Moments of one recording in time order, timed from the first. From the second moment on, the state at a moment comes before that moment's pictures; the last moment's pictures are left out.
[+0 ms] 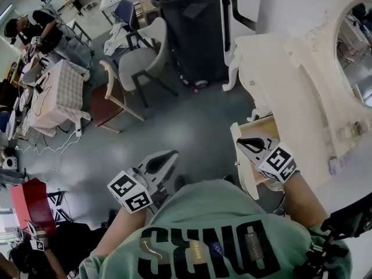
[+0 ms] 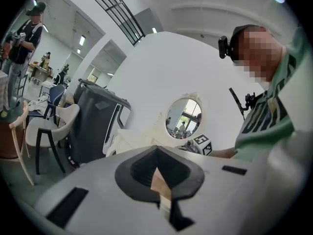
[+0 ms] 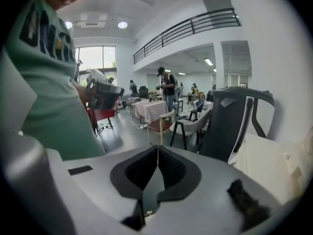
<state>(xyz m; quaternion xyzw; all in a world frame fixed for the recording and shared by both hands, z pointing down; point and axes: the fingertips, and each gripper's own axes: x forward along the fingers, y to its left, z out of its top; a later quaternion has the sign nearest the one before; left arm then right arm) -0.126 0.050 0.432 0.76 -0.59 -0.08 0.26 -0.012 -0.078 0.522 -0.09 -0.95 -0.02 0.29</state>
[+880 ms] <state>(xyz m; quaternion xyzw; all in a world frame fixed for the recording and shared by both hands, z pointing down) -0.167 0.096 0.480 0.74 -0.59 -0.06 0.30 0.076 -0.003 0.792 -0.24 -0.67 -0.23 0.66</state>
